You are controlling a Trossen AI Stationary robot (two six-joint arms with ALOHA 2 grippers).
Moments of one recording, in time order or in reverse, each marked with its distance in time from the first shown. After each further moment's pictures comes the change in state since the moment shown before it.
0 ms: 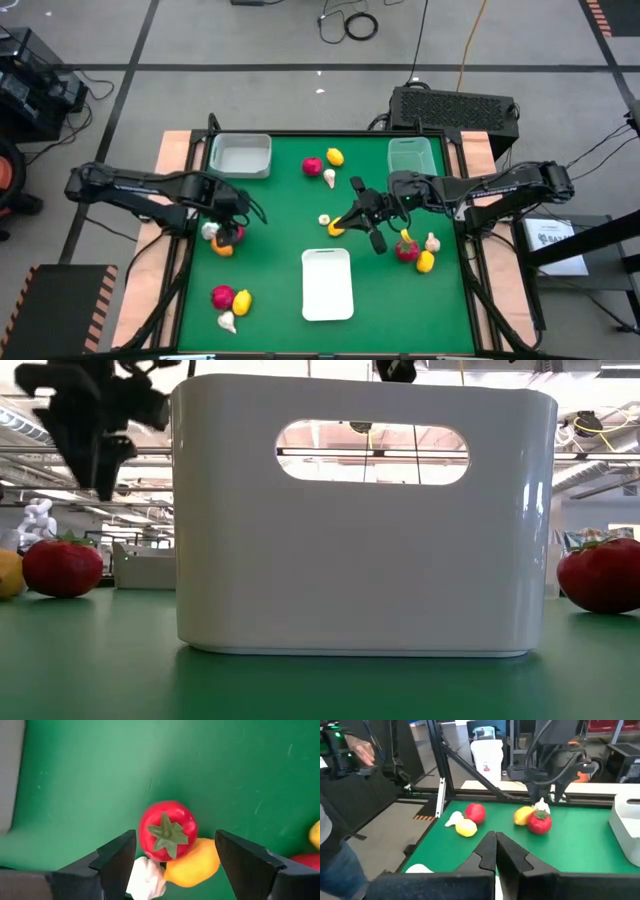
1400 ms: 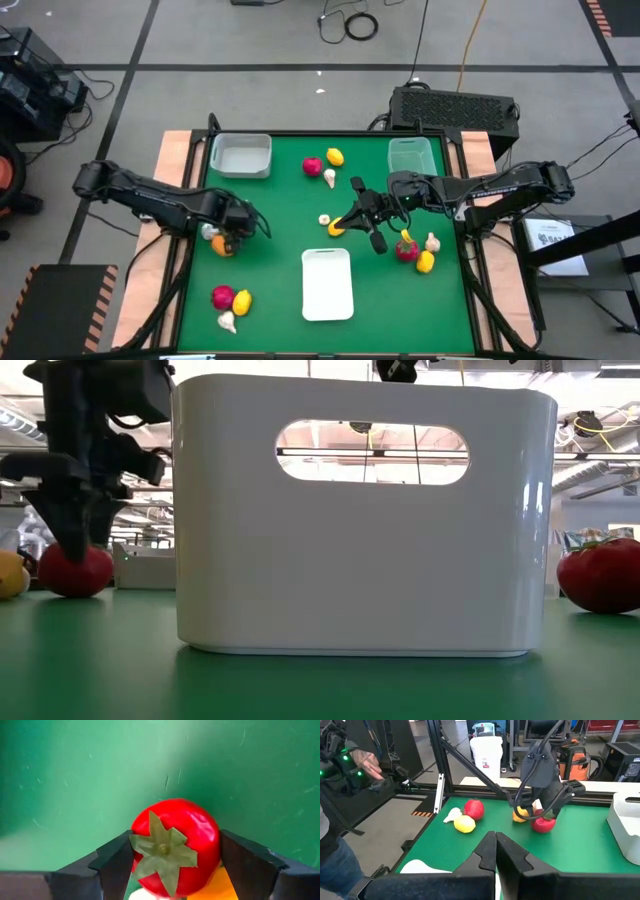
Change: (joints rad) left arm -0.072 0.149 -0.225 0.229 -0.091 -0.067; right arm 0.000 0.000 0.000 -0.009 0.001 -0.023
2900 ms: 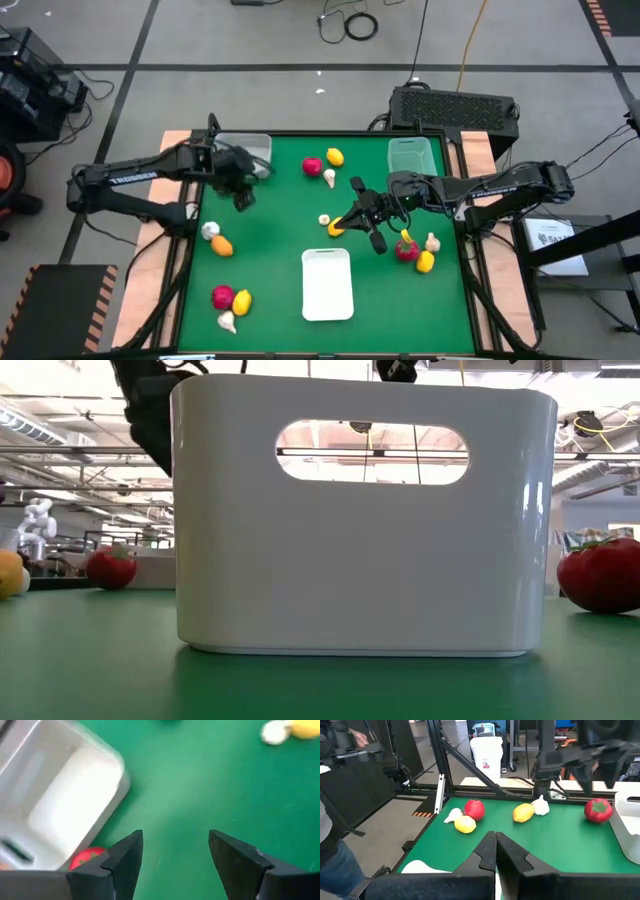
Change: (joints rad) left arm 0.405 -0.119 0.415 -0.177 -0.040 0.104; right arm 0.000 0.000 0.000 0.001 -0.001 0.008
